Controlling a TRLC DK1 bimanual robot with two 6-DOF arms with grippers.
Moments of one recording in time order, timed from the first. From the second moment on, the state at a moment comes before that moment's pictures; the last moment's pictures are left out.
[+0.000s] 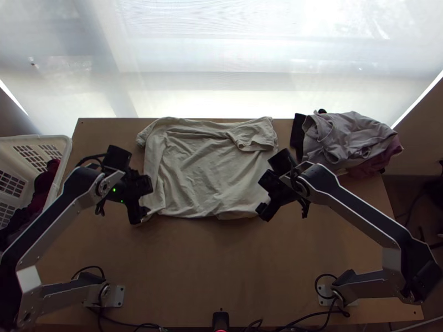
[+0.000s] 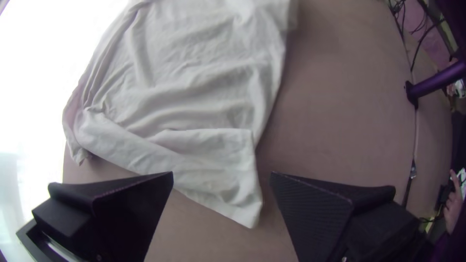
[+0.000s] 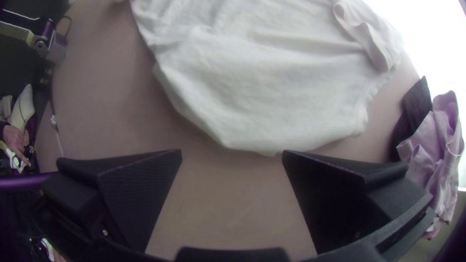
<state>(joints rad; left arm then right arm) -0.28 1.33 1.10 -0.95 0.13 0.97 0.62 1.52 1.20 -0.90 -0.14 -0.27</state>
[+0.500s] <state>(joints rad) -0.34 1.13 0.77 -0.74 0.04 1.01 0.70 1.57 1.09 -0.80 -0.15 -0.26</state>
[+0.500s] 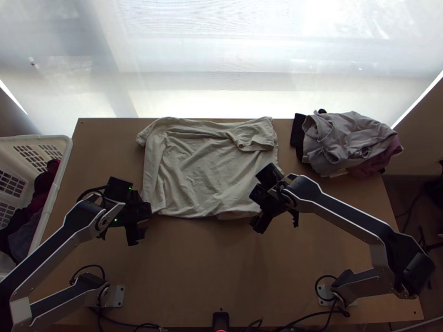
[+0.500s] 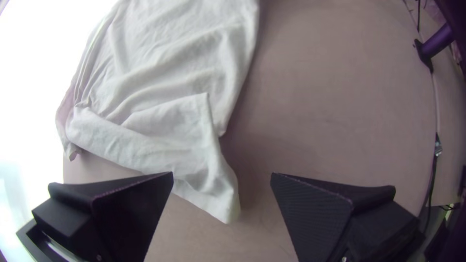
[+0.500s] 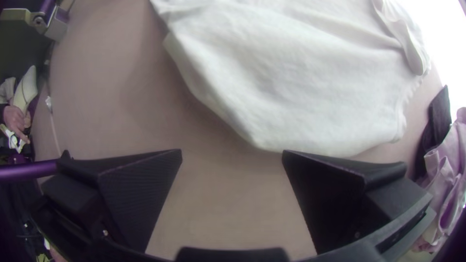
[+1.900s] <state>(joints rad) -0.17 1.21 0.66 -0.49 0.04 0.95 0.66 1.65 1.03 -0.58 -0.01 -0.35</state>
